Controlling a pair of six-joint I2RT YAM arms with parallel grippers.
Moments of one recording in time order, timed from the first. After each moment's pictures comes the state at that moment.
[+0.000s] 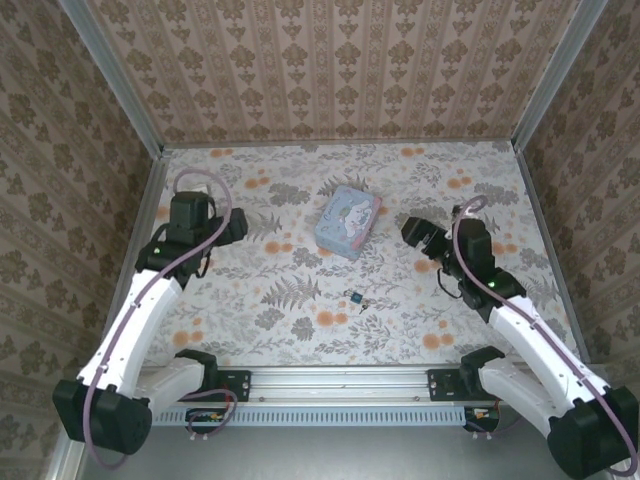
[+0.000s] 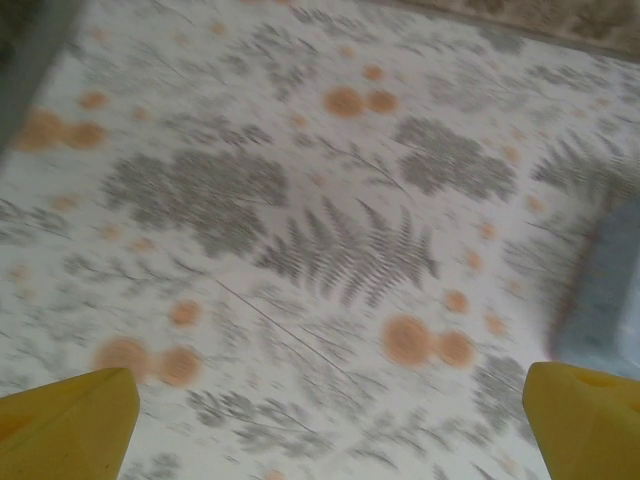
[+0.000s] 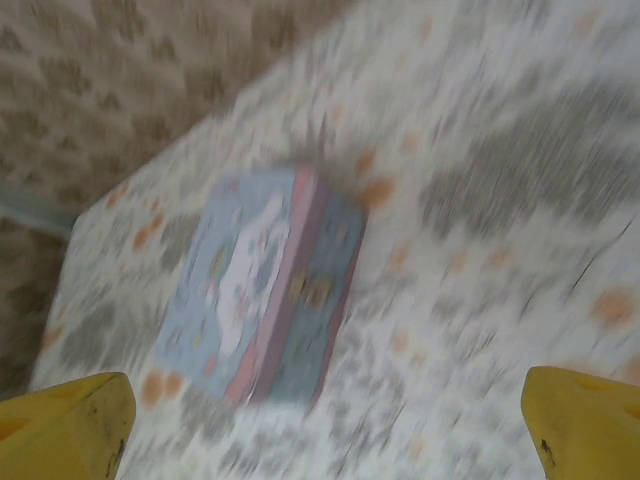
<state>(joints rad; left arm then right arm) -0.28 1.00 0.94 -0.62 -0.19 -0.33 0.28 0.87 0.62 -0.21 0.08 0.68</state>
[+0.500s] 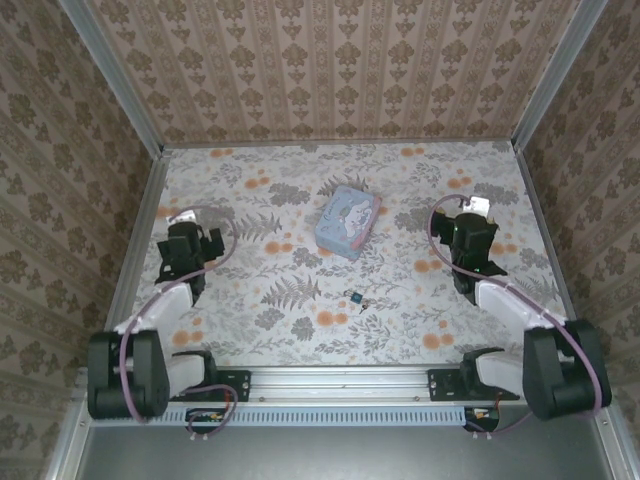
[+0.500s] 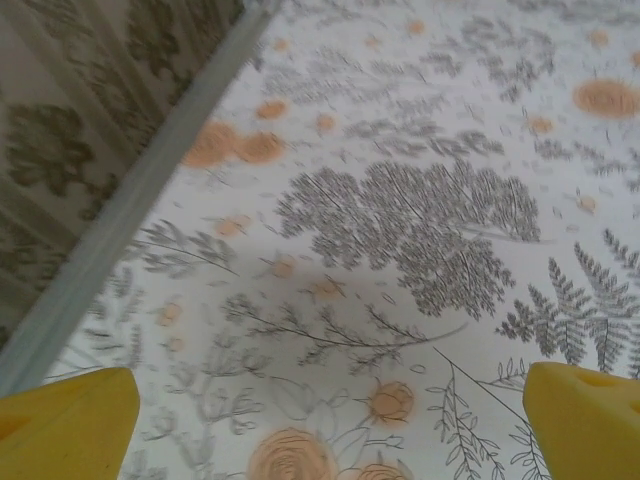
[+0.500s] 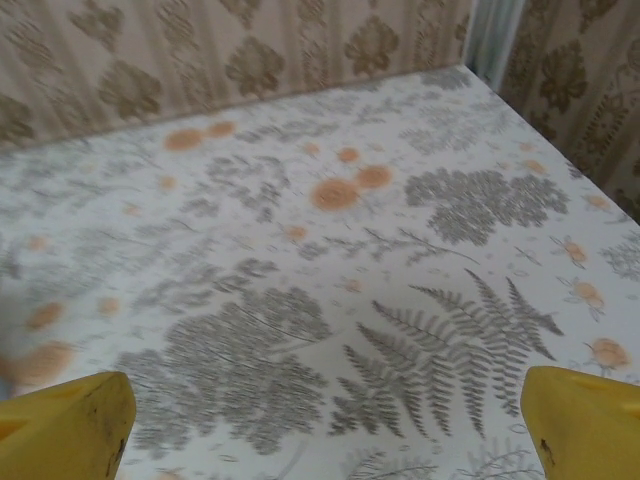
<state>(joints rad) -0.04 1.21 0.46 0.18 -0.26 -0.07 0.10 1.22 0.49 0.30 0.39 0.19</state>
